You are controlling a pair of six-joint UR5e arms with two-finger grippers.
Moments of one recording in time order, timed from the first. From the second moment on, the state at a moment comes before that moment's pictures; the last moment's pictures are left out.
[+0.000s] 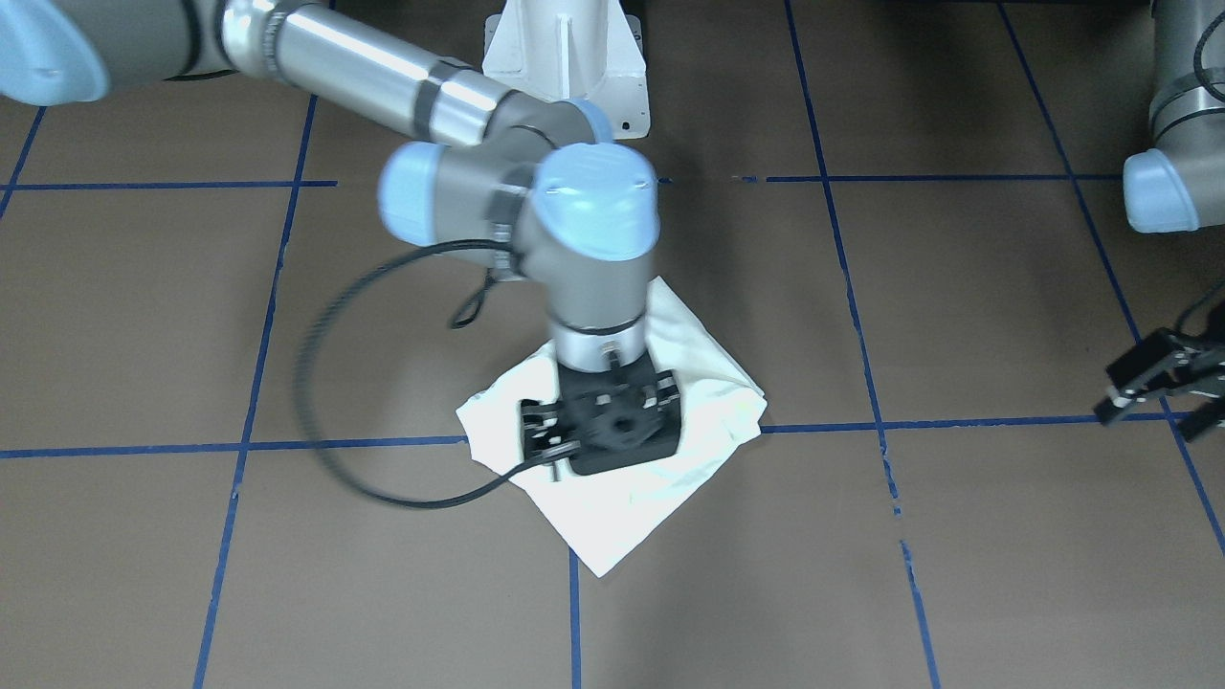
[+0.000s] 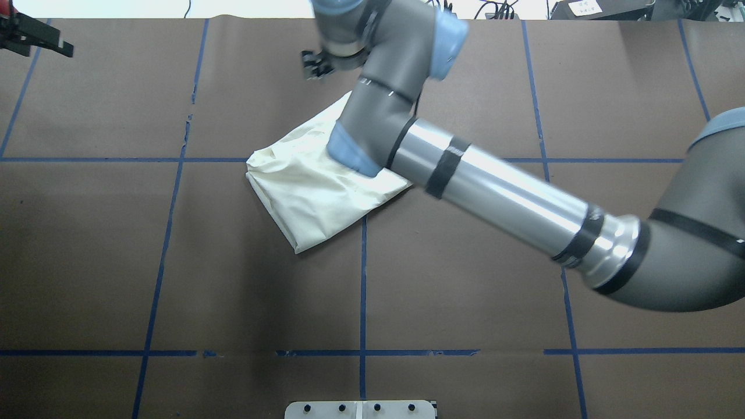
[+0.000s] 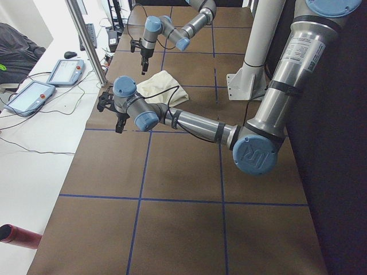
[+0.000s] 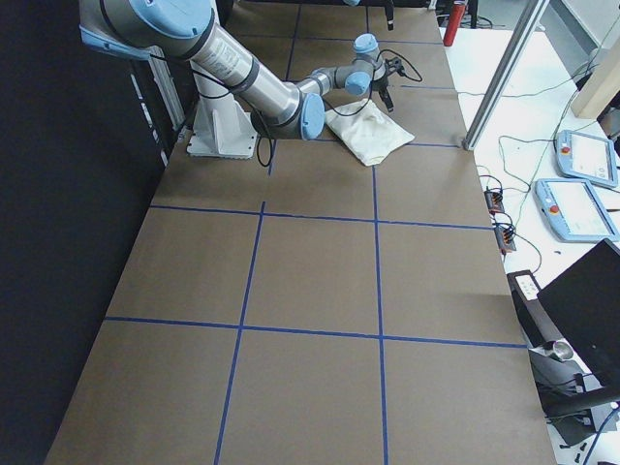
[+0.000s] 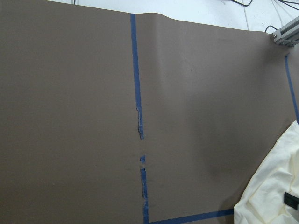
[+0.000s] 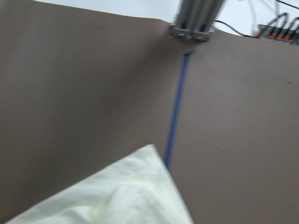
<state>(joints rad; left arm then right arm) -1.33 -1.91 -1.44 -2.14 -2.30 -0.54 0.78 -0.45 1.13 -1.48 1.83 0.86</state>
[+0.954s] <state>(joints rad) -1.58 -1.82 -1.27 -2.14 -2.25 -0.04 1.41 -1.08 1.44 -1.69 2.36 0.12</state>
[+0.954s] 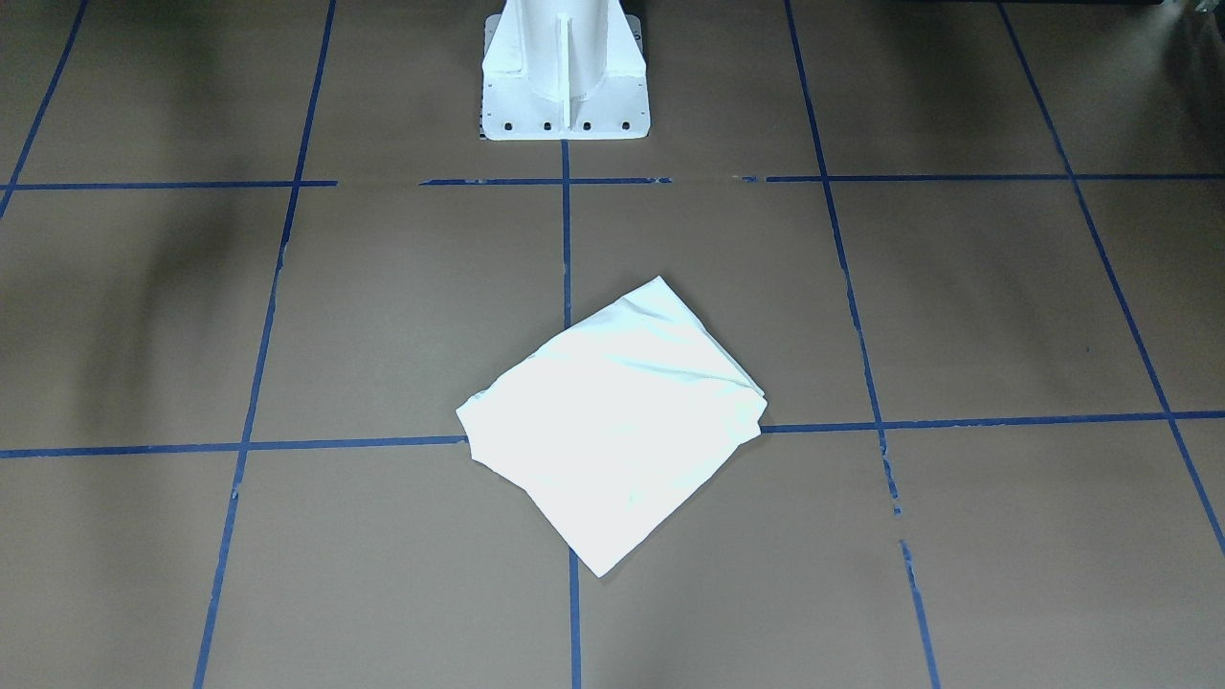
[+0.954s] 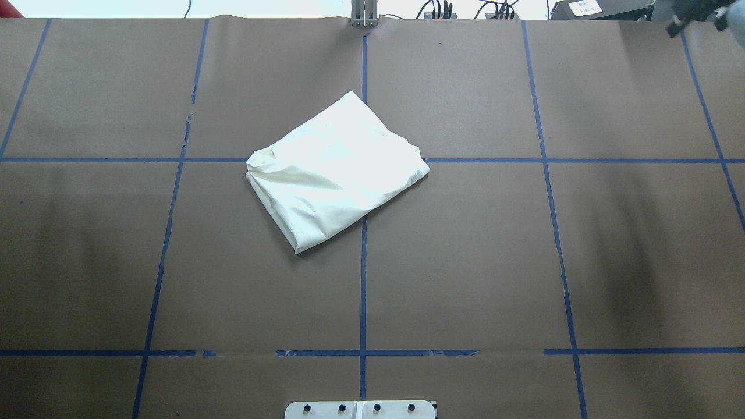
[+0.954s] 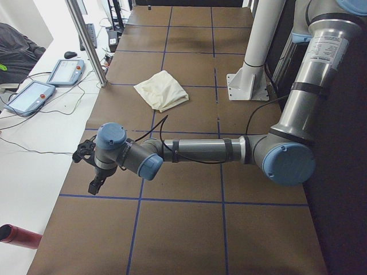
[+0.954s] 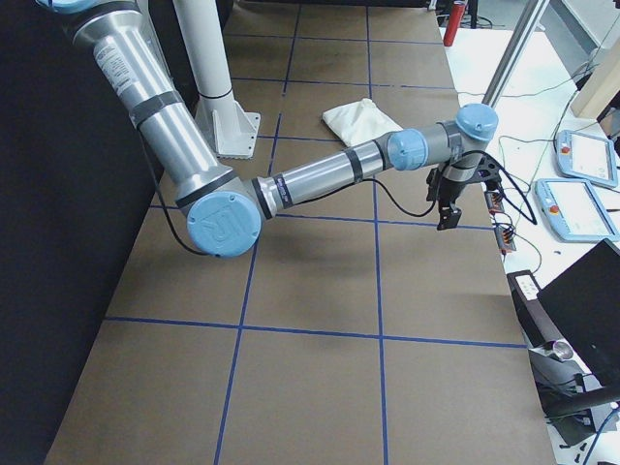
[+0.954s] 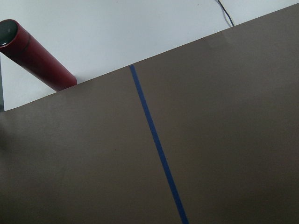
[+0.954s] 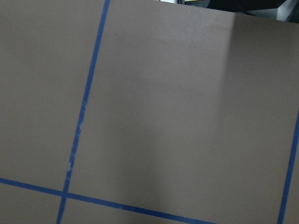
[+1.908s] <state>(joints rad) -1.59 -1.58 -1.53 -1.88 -2.25 0.00 1.49 -1.49 1.46 -1.40 2.36 0.11</state>
